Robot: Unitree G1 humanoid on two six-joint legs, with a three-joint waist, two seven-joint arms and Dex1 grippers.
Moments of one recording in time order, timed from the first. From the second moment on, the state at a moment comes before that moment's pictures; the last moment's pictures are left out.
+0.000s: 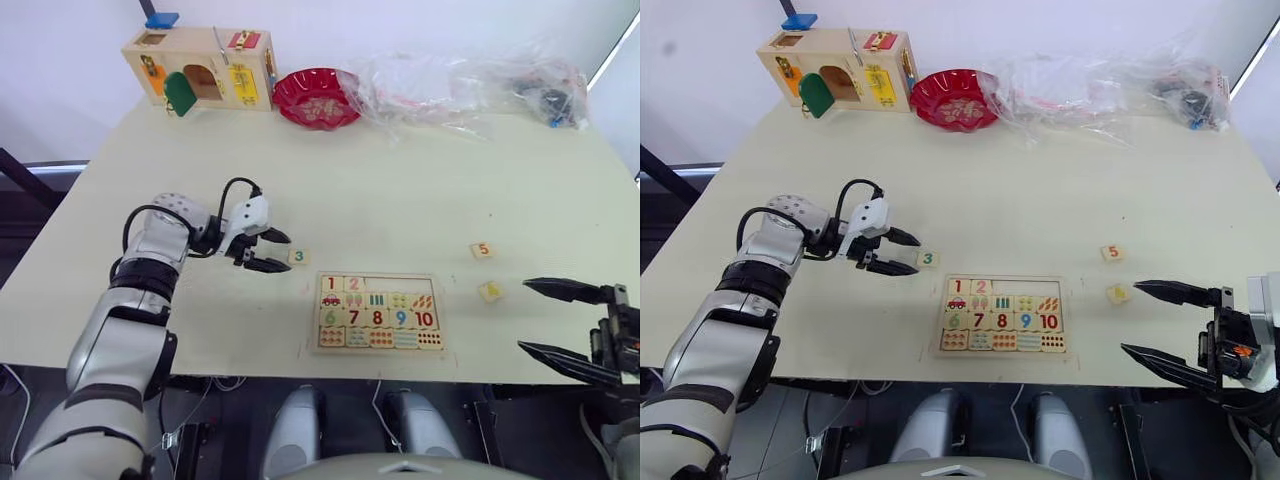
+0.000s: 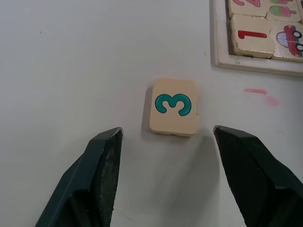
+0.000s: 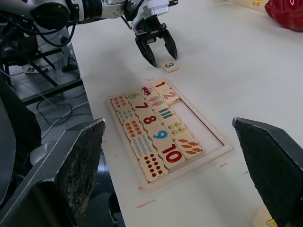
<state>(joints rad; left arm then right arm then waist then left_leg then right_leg) -0.87 0.67 -0.25 0.87 0.00 -0.16 -1.52 0.39 -0.82 -0.60 -0.49 0.86 0.36 1.28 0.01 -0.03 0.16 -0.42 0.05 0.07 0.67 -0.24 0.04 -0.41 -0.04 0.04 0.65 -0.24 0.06</state>
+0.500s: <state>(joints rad) -0.89 0.64 -0.24 0.92 0.01 -0.22 -1.52 0.38 -0.80 -0.60 -0.50 0.83 0.36 1.27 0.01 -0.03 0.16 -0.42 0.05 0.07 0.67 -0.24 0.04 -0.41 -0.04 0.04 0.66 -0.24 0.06</state>
